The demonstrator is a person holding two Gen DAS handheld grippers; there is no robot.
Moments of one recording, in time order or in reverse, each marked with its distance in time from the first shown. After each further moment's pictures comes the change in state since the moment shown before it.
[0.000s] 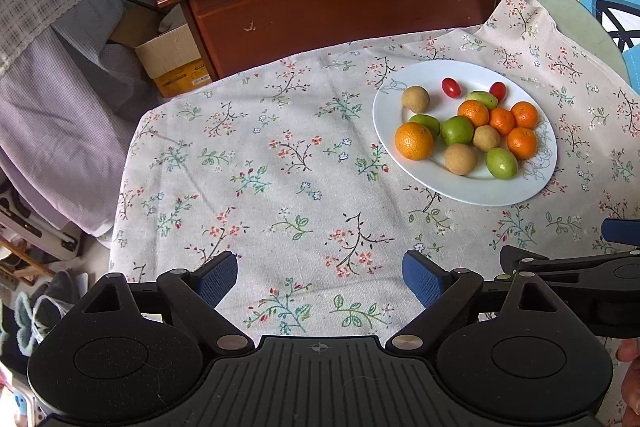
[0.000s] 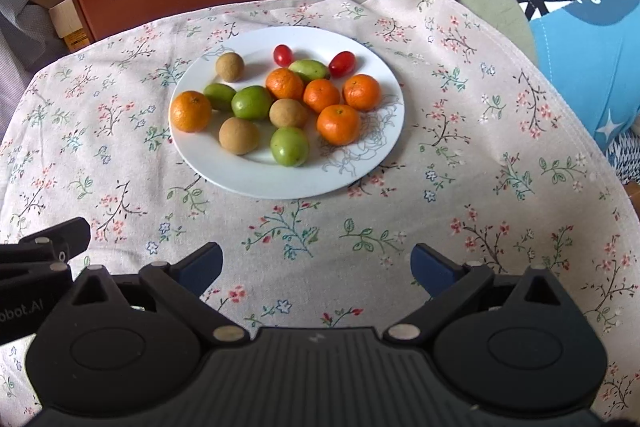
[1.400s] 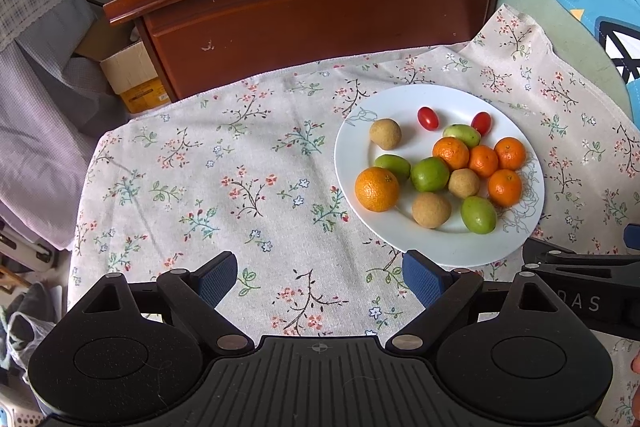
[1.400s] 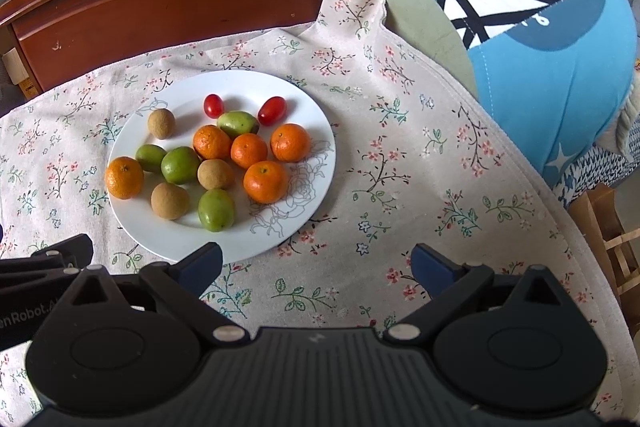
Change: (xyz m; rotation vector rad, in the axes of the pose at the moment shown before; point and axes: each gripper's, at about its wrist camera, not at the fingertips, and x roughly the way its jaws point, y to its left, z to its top) left arm 0.030 -0.029 0.038 -0.023 -0.005 -0.047; right arm 0.002 -0.034 0.033 0.085 -0.045 -0.117
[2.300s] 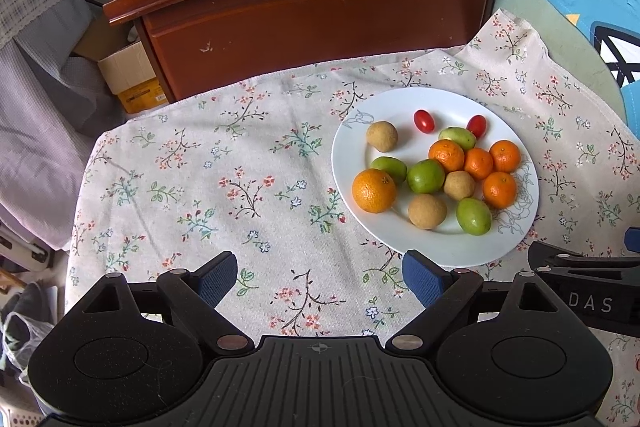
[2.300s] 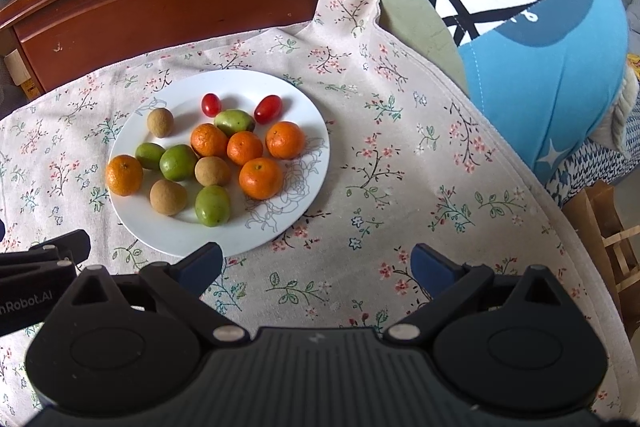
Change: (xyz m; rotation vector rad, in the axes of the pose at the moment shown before) left arm -0.003 0.002 -0.001 -0.006 -0.008 -0.022; right arm -0.005 -0.005 -0.001 0.008 0.001 0.003
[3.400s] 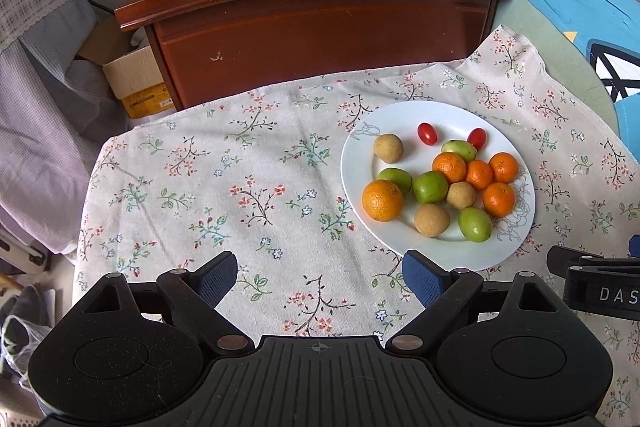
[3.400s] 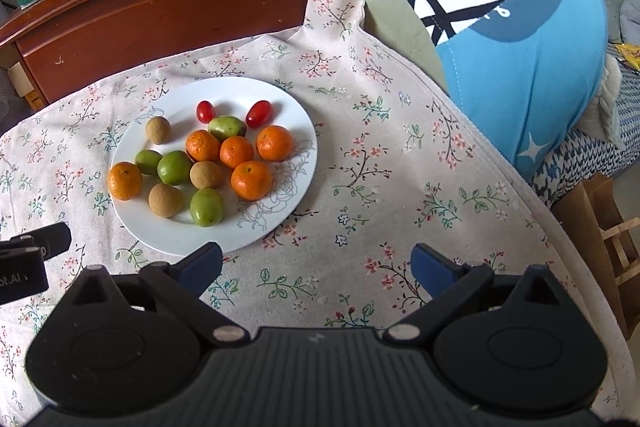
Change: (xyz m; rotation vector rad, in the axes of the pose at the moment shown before) left arm -0.010 0.010 0.000 -0.019 -0.019 -0.014; right arm -0.012 -0.013 0.000 0.035 -0.003 0.016
